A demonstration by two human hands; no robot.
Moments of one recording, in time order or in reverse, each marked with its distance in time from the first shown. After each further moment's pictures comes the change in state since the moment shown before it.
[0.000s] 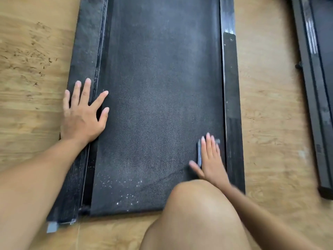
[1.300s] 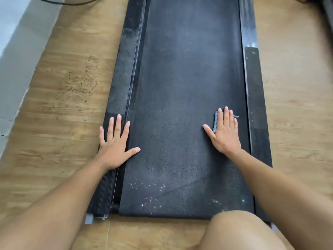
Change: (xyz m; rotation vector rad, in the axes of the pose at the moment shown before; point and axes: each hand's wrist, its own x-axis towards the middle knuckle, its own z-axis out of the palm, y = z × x) left_hand -0.064 -0.009 -0.019 -0.016 -0.576 -0.067; right_hand 0.134 -0.028 -0.055 0.088 0.146 0.135
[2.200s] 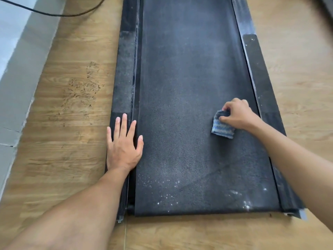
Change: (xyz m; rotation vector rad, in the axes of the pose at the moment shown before) left_hand -0.001 0.011 0.027 0.035 0.570 -0.030; right_hand 0.009 -0.014 -0.056 0.141 -0.086 0.006
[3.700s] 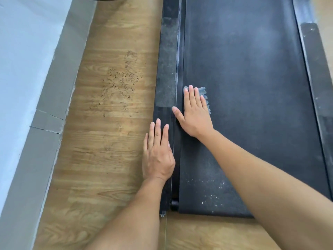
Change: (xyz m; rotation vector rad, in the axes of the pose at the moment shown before) left_hand -0.036 -0.033 -0.006 -0.163 -0.057 -0.017; right_hand 0.011 -0.255 0.143 -0.046 0.102 -0.269
